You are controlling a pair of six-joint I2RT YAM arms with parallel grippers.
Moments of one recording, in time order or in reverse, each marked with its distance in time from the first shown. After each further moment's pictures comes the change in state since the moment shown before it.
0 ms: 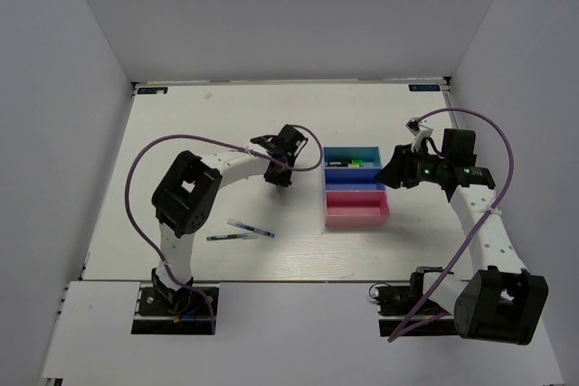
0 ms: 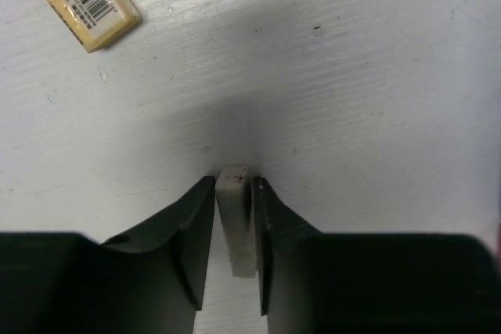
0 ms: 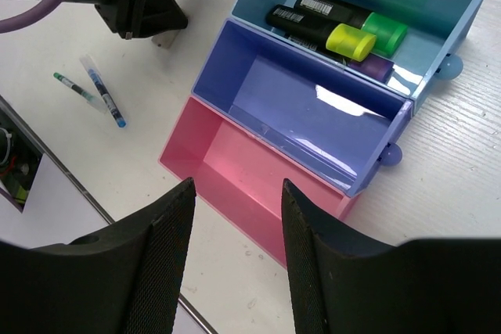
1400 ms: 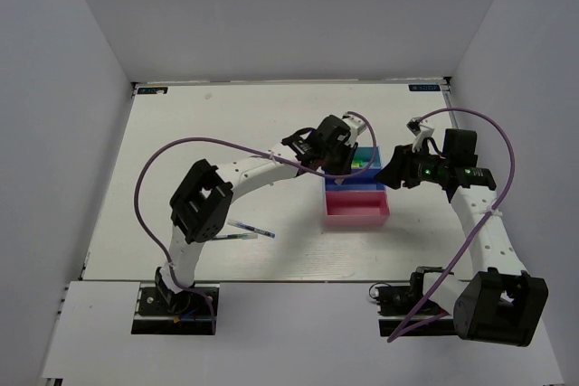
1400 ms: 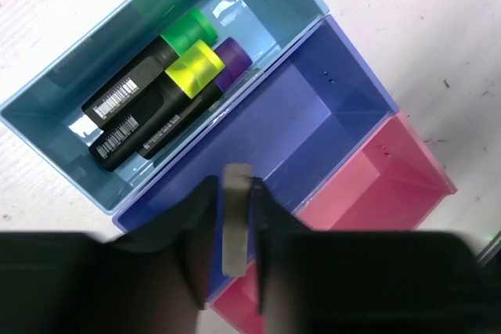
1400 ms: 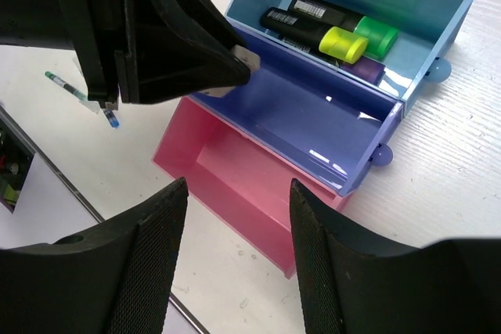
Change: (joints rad) left arm -0.210 0.048 0.288 0.188 0.243 0.073; right arm -0.006 -0.008 0.000 -0.001 0.006 -0.021
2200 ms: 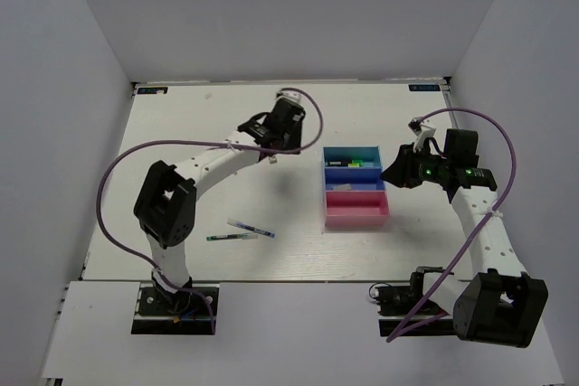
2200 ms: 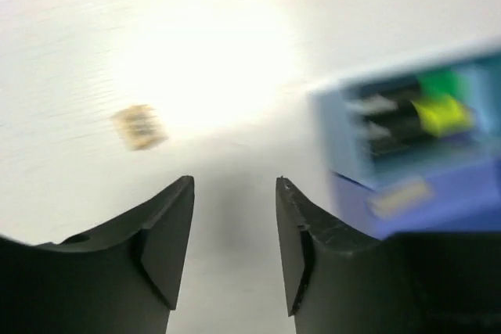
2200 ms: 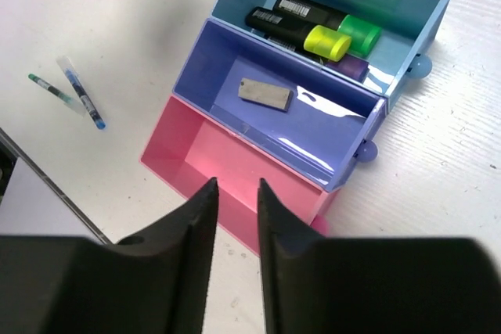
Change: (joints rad) left arm 0.161 -0.205 -0.164 -0.089 -0.338 -0.109; right arm -0.007 -0.006 0.000 -0.002 0.029 -0.015
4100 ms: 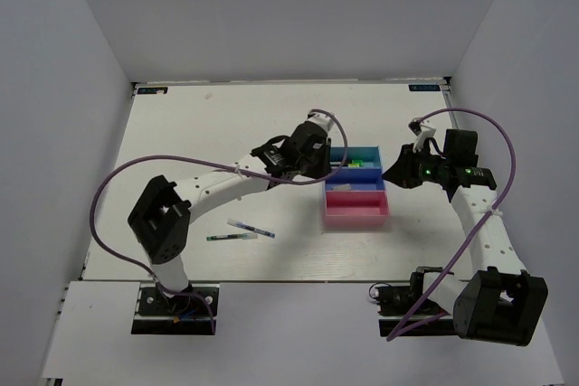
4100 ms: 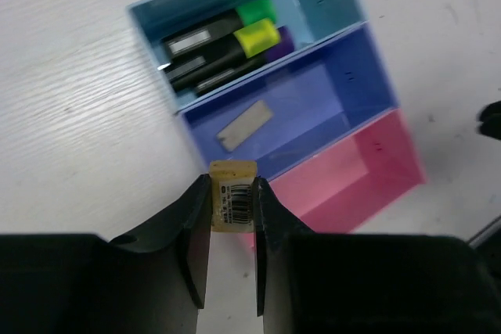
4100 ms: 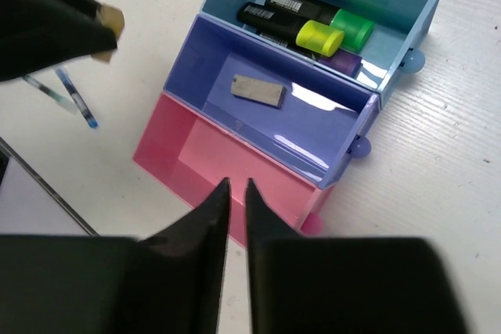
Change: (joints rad) left arm -0.136 -0.105 -0.138 0.107 0.127 -0.111; right arm -0.001 0.010 0.000 -0.004 0.019 -0.006
